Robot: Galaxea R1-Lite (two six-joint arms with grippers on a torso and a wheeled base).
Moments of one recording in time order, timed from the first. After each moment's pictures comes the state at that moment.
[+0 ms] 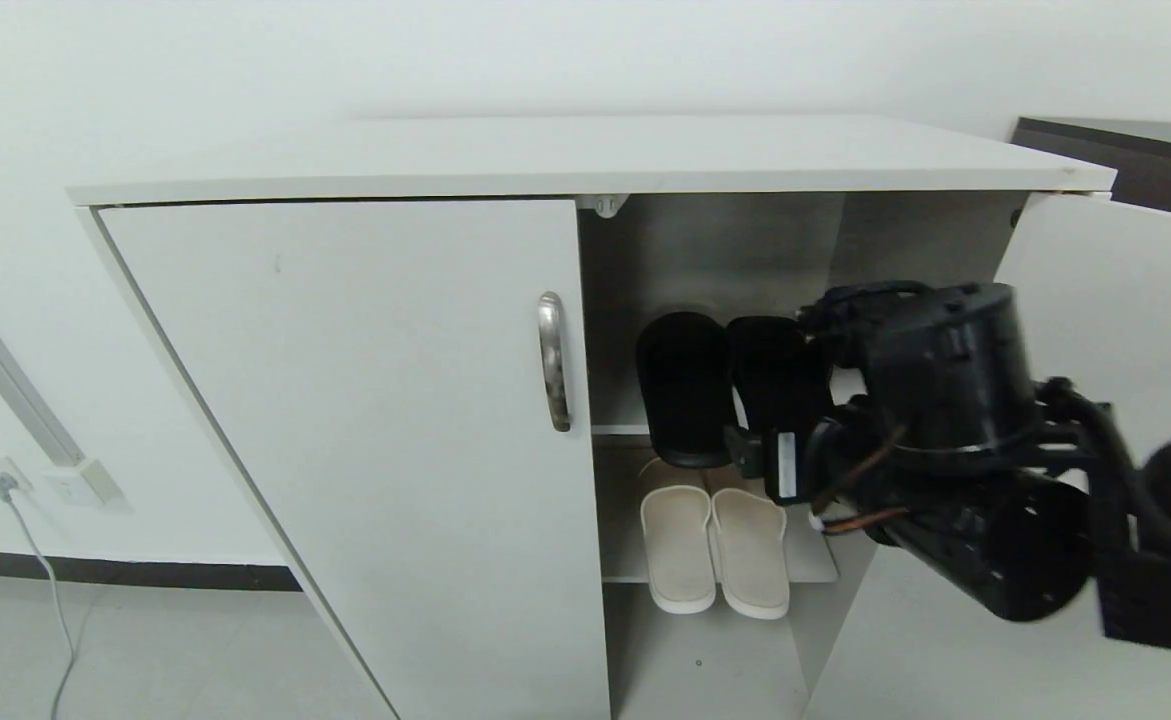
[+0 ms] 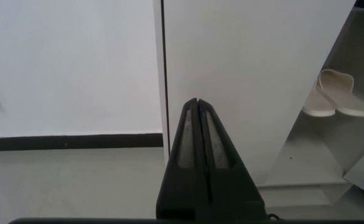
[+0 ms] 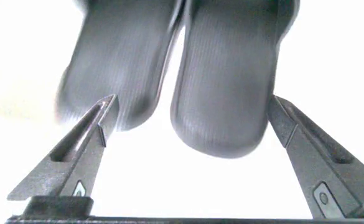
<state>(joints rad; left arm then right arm) 0.00 0.00 0.00 0.00 -0.01 0.00 0.88 1.64 -1.01 -0.22 -0.66 0.27</state>
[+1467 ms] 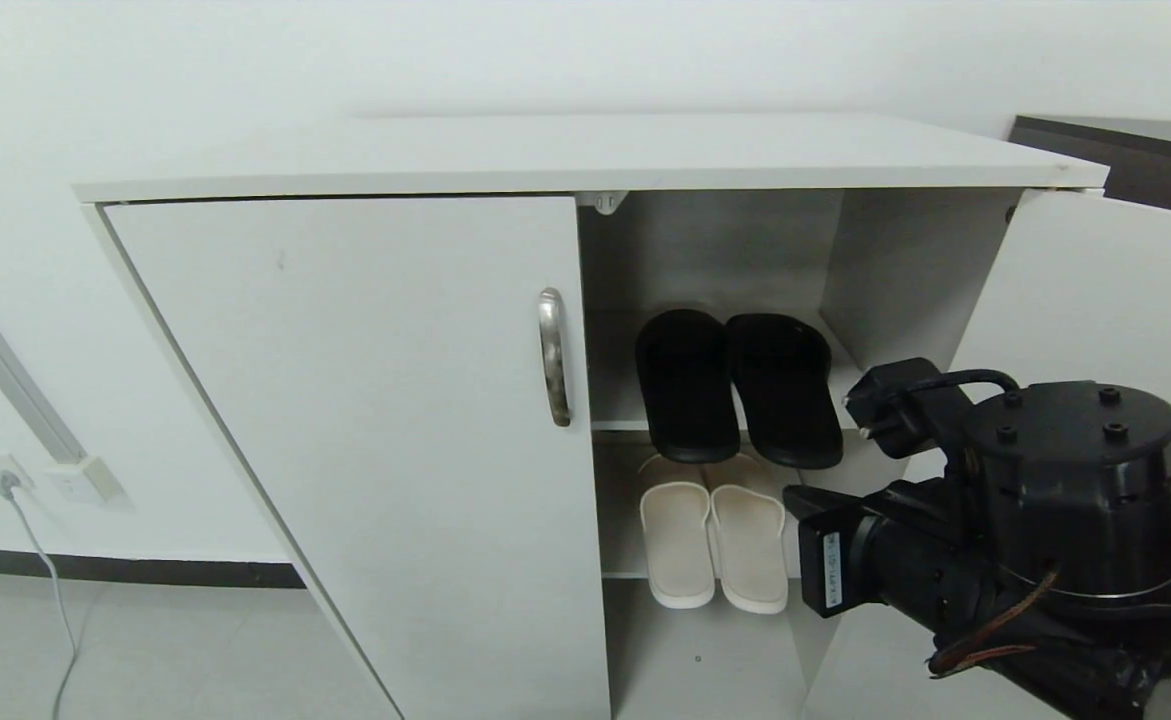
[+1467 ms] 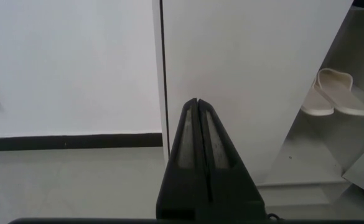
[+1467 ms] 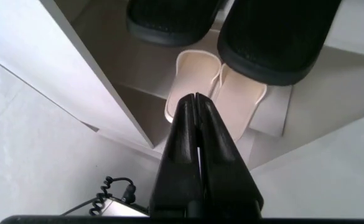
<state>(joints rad) 0.00 0.00 0.00 0.00 -0.01 0.00 0.93 1.53 -0.76 -0.39 -0.50 0.25</state>
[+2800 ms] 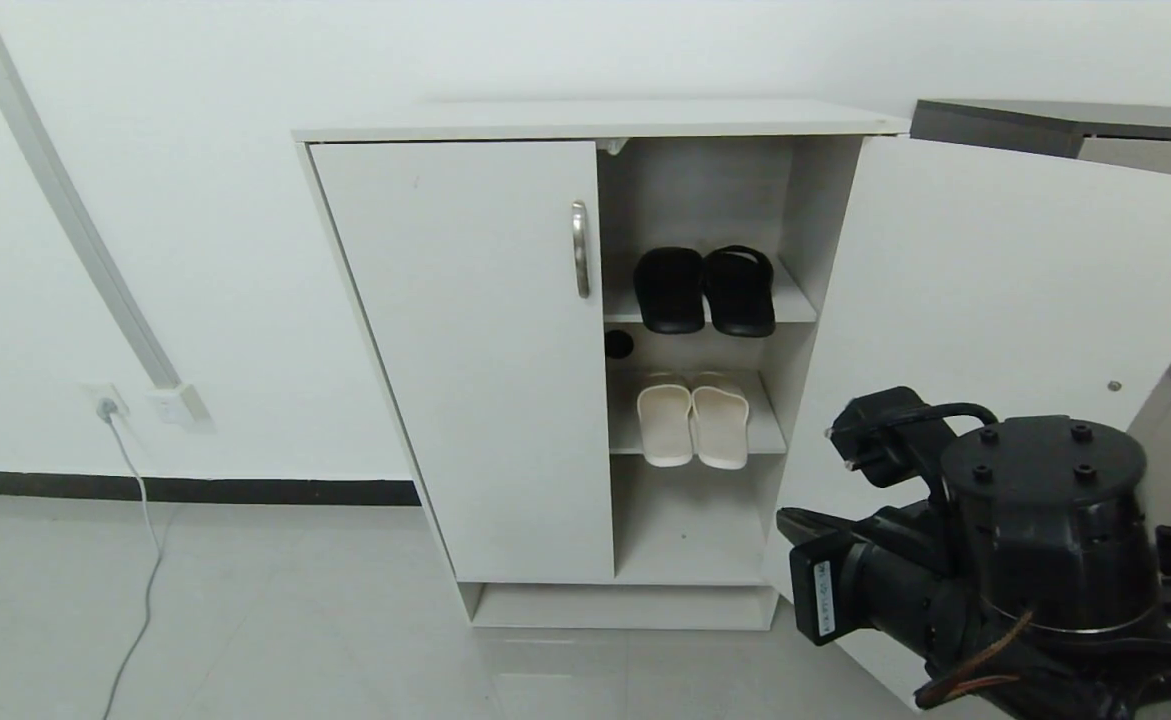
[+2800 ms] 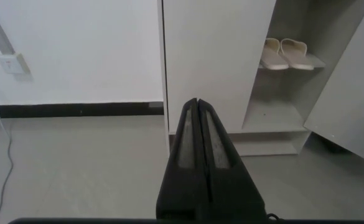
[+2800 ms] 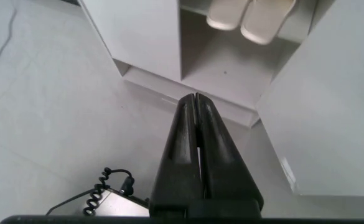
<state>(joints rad) 0.00 0.00 0.00 0.00 -0.01 0.00 0.94 1.55 -0.71 -0.43 -0.50 0.24</state>
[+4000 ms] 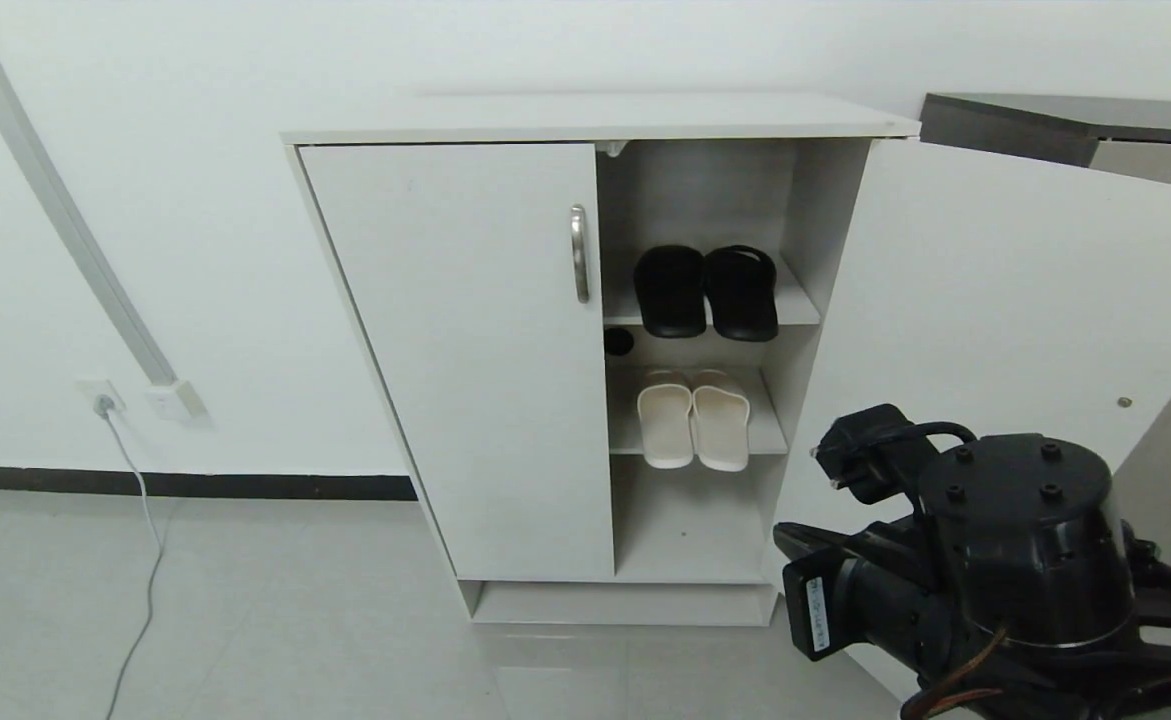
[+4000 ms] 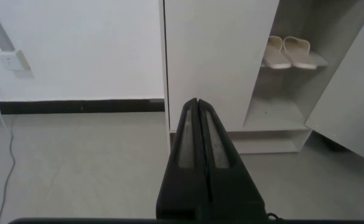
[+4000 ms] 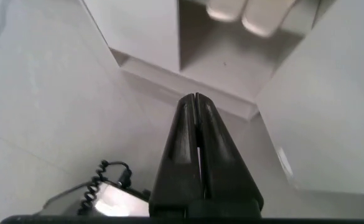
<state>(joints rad) 0.00 0.00 0.00 0.00 -0.01 0.00 0.94 1.57 -0.70 -0.43 -0.50 0.24</state>
